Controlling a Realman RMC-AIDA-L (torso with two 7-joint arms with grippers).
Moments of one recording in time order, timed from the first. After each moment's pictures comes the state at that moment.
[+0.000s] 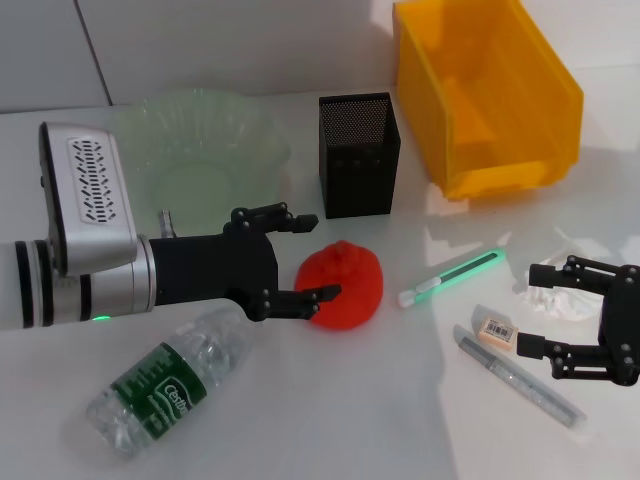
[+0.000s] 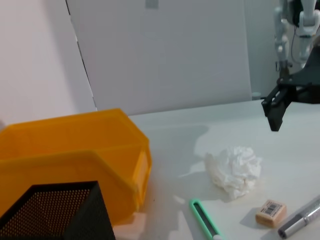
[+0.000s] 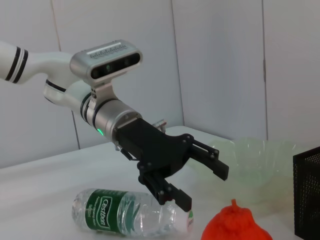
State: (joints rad) left arm -0.63 -2.08 1.22 0.50 1.62 1.26 -0.91; right arm 0.29 2.05 -0.46 -0.72 -2.06 -1.85 1.07
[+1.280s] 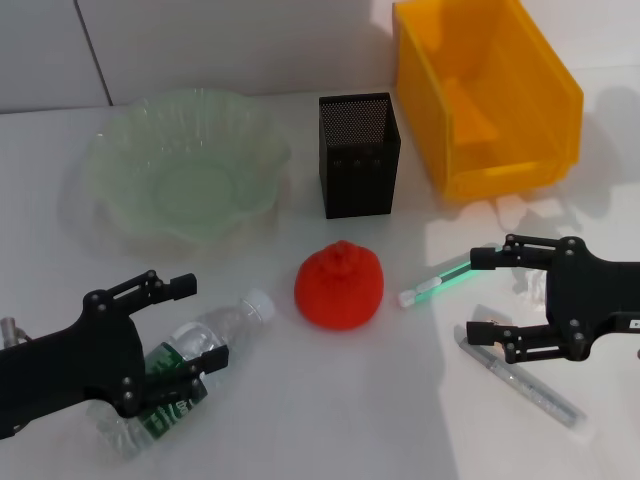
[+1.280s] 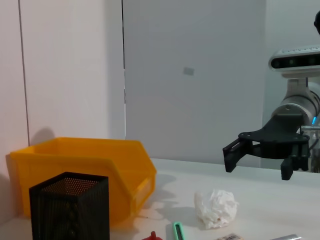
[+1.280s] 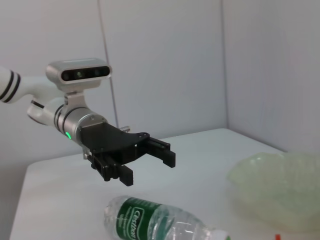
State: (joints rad) left arm -0.26 -2.03 1.15 0.64 1.48 1.58 -0.95; right arm 0.44 2.04 -0.50 -0.70 -2.11 -1.86 1.09
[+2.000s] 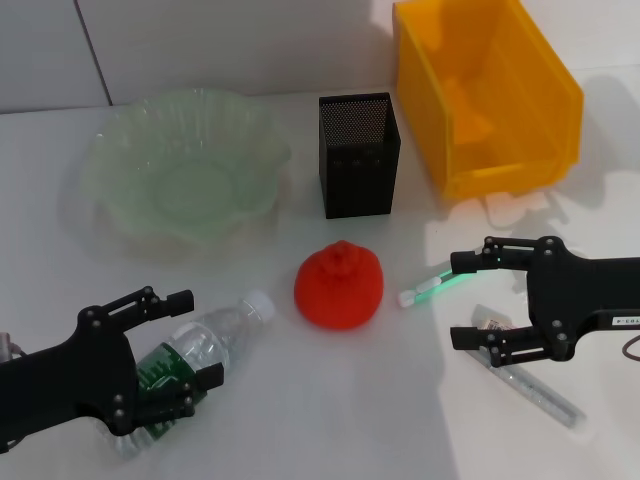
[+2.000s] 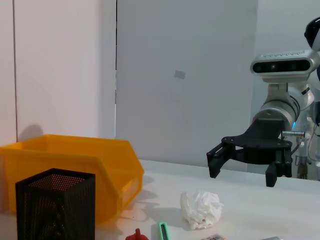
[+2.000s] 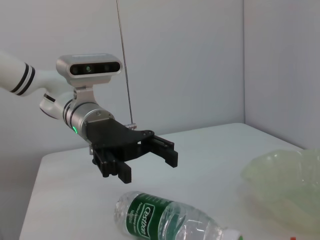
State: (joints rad) left arm -0.25 -2.01 1.15 0.58 1.48 1.63 -0.94; right arm 0.47 2.05 -0.54 -0.69 -2.12 -1.85 1.09
